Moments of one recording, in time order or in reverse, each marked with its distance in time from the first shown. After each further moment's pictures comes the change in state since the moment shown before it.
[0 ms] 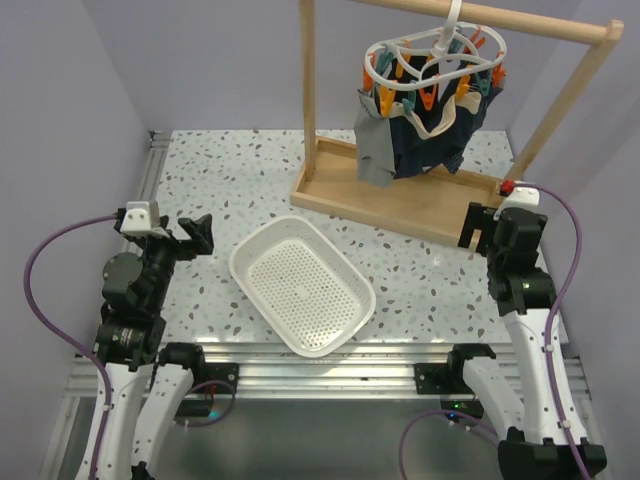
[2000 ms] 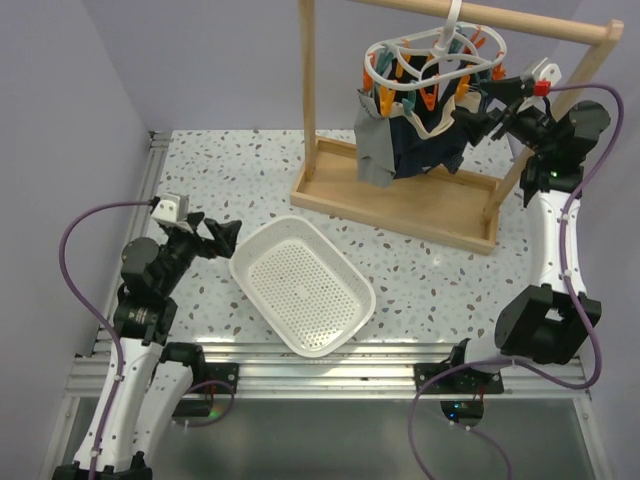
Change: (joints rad) left arm 0.001 0.109 -0.102 0.161 0.285 -0.007; right arm -0.287 0.700 0.562 0.914 -1.362 -0.046
